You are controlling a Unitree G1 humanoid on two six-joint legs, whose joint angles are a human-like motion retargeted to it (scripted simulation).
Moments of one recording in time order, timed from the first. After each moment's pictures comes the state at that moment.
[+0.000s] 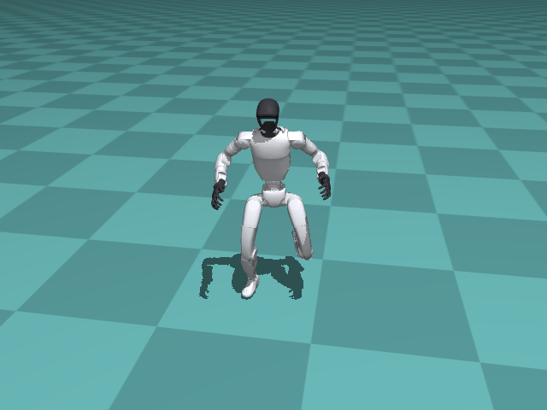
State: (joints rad) left arm 0.24 0.65 0.20 -0.27 -0.36 -0.14 0.18; right arm 0.08 -0.76 0.11 -0.07 0.24 -0.18 -0.27; waist -0.11 0.02 0.20; left_leg -0.21 0.24 0.10 1.42 -0.40 0.12; right_leg -0.25 -0.22 -0.29 0.63 -0.46 0.07
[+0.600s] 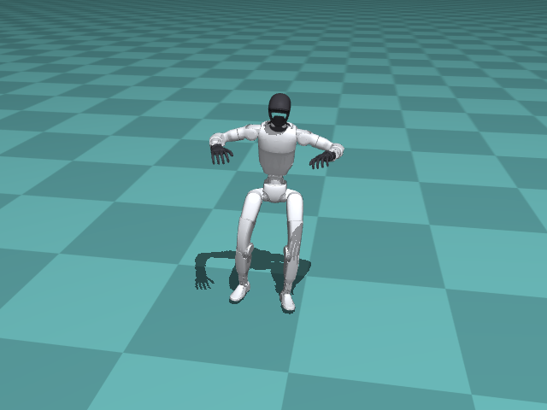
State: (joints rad) left arm -0.35 1.34 0.07 -0.20 0.56 -0.07 0.09; right arm -0.26 -1.28 -0.10 -0.13 -0.10 -0.14 -0.06; waist -0.05 -0.04 0.30; left_leg -0.37 0.06 0.22 0.46 -0.30 0.00; right_leg -0.25 -0.24 -0.31 0.48 -0.30 0.05
